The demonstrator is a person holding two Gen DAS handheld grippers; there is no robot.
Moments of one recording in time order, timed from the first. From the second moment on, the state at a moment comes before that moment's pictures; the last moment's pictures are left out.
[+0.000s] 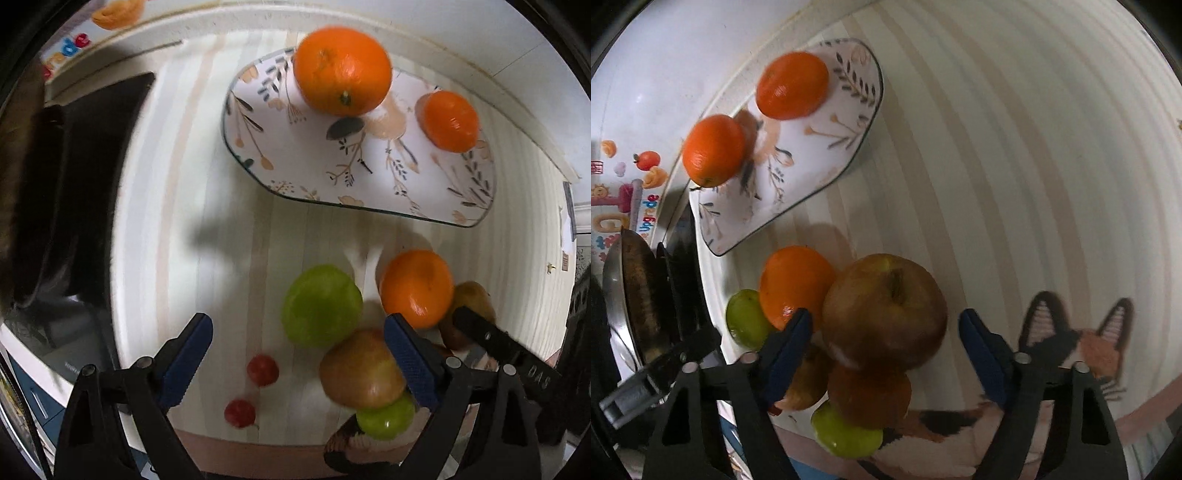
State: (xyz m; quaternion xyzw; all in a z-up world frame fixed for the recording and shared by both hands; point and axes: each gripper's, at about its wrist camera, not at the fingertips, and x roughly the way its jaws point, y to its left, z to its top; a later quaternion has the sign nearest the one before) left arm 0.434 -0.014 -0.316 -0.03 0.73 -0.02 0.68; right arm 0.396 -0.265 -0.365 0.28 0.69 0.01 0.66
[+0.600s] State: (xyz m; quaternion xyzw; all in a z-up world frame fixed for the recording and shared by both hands) left arm 0.417 -0.023 -0.333 -0.01 0.73 -0.06 0.68; right arm 0.389 -0.260 -0.361 0.21 0.71 0.02 0.67
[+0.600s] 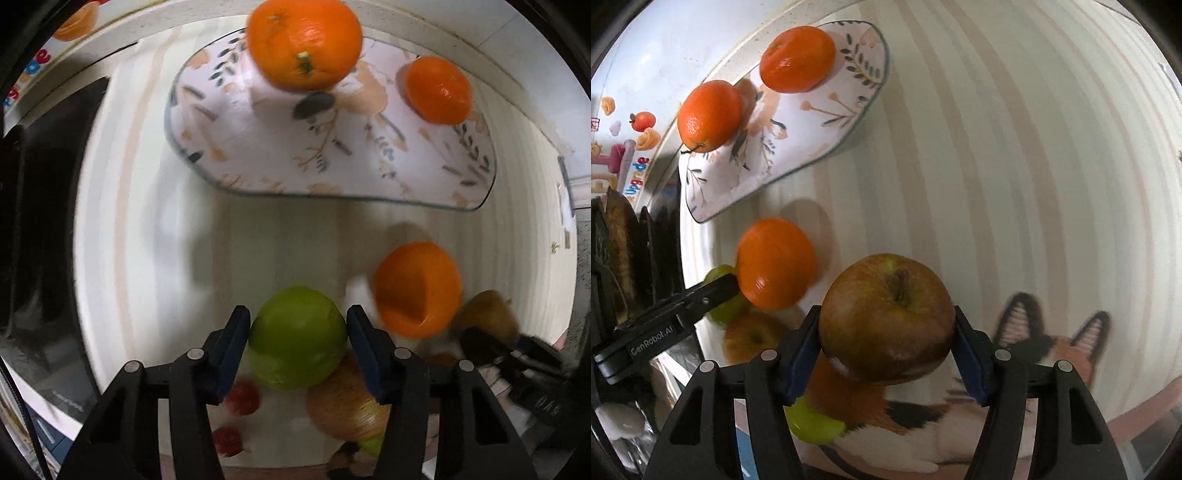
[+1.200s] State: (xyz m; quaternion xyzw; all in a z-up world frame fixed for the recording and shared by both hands) left arm 0.410 -0.024 -0.340 0.00 0.73 -0.05 0.68; right arm 0.376 -0.278 -0.363 0.21 0.72 0.00 0.67
